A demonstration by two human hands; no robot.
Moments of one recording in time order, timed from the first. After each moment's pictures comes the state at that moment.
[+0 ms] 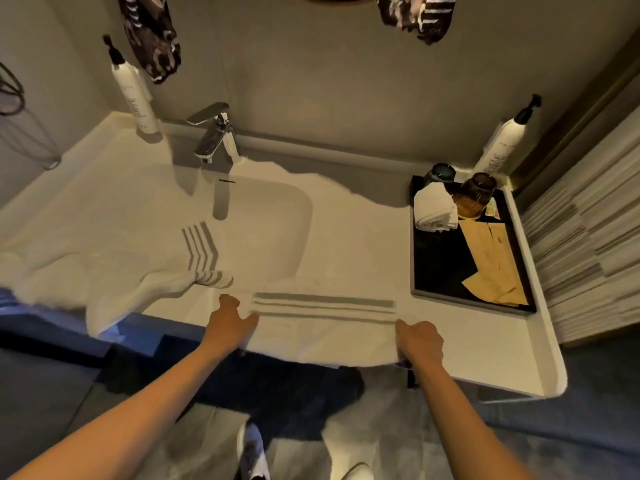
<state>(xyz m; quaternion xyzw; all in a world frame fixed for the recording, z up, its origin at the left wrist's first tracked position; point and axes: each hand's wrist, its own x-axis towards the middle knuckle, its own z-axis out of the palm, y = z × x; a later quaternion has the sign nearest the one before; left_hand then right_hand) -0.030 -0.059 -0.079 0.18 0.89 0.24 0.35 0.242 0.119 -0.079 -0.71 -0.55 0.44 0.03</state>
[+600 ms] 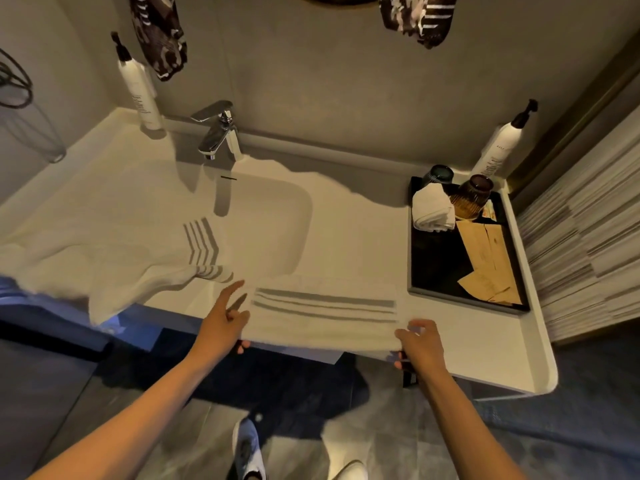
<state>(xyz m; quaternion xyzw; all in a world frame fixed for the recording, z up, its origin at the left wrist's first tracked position) -0.022 -0.094 -0.086 0.20 0.77 0.46 0.39 0.267 0.109 -0.087 -0.66 -0.50 0.55 0.14</state>
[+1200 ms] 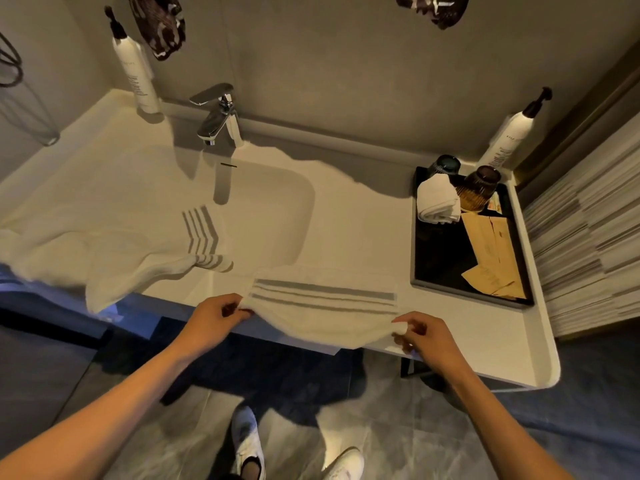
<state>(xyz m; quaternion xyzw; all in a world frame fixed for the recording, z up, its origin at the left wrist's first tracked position) -0.044 -0.104 -0.093 0.34 0.81 0.33 0.34 0.292 0.125 -0.088 -0.49 -0.67 0.56 0.09</state>
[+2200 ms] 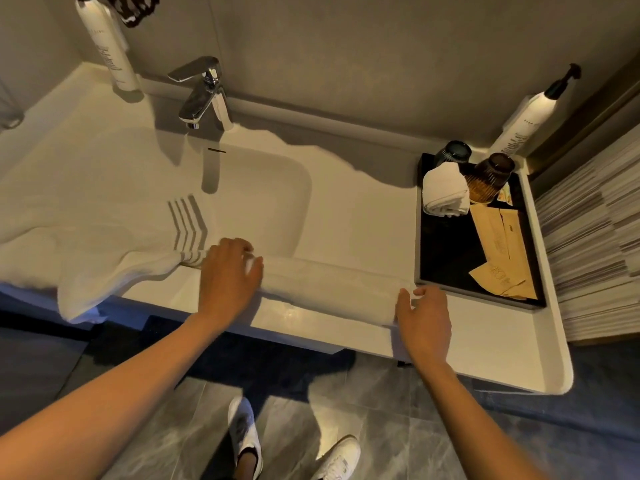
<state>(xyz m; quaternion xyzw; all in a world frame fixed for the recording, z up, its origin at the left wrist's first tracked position) -0.051 -0.020 -0.094 0.40 0.88 0.27 0.05 0.235 0.130 -0.095 -0.63 -0.71 0.26 0.18</state>
